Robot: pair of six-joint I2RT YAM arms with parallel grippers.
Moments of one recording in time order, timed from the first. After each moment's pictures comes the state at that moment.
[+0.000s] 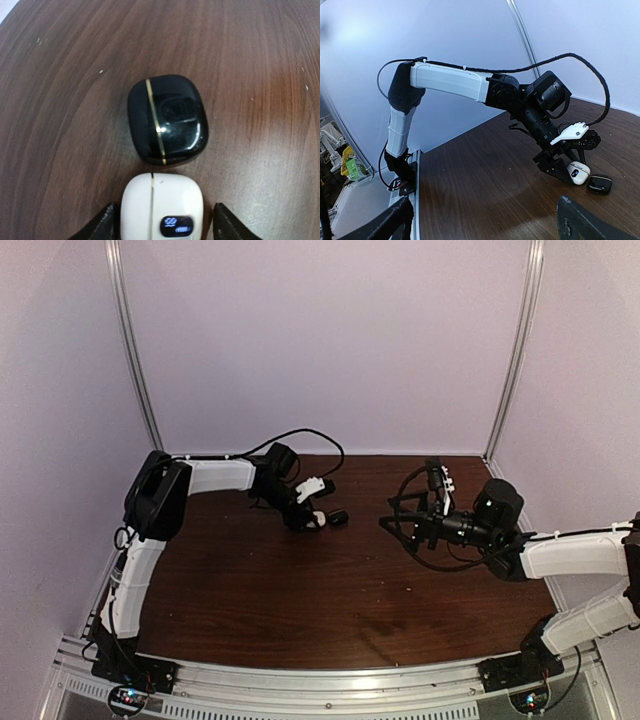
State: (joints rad) left arm -0.58 2.41 1.86 -0.49 0.49 0.63; right arm 0.59 1.27 0.49 0.84 -0.63 0.40
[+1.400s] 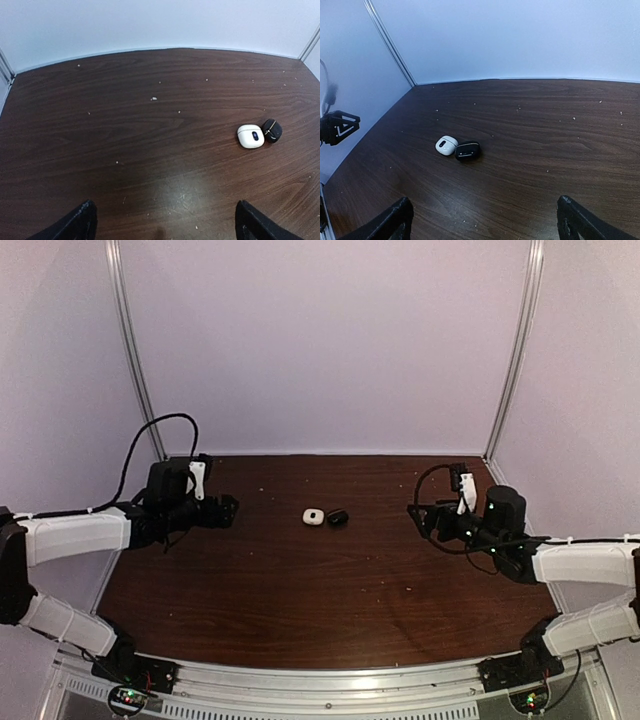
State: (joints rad) left arm -0.47 1.32 0.74 0.06 -0.11 -0.22; right arm 0.49 1.17 0.44 0.51 -0.11 0.34
